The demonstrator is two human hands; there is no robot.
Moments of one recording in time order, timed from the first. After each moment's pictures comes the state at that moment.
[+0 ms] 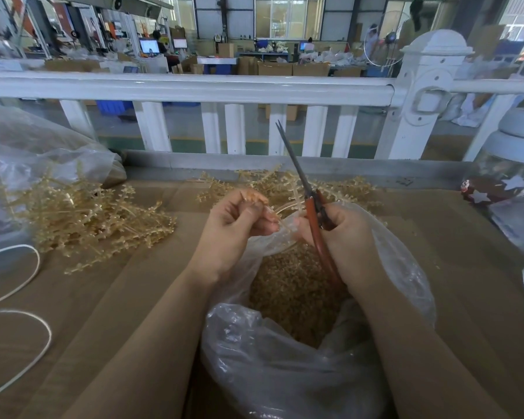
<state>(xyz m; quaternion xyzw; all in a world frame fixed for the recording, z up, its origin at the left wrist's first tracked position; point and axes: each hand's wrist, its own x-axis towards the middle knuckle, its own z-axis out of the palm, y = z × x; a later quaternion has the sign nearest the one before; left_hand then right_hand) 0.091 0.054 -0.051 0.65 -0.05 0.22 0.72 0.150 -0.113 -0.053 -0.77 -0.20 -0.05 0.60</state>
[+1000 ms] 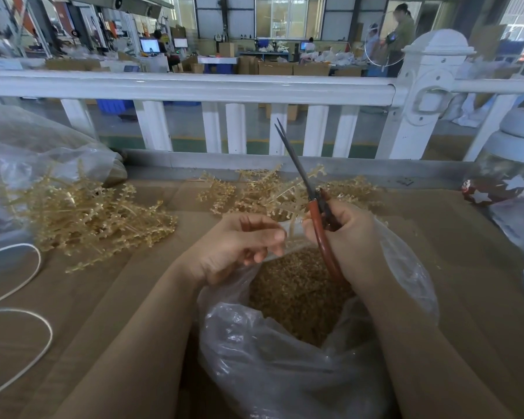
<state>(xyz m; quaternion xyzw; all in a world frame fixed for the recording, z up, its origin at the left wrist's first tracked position) 0.086 0.072 -0.046 0.68 -0.10 -0.04 0.73 0.141 -0.119 -0.042 -0.74 -0.26 -0.08 0.61</state>
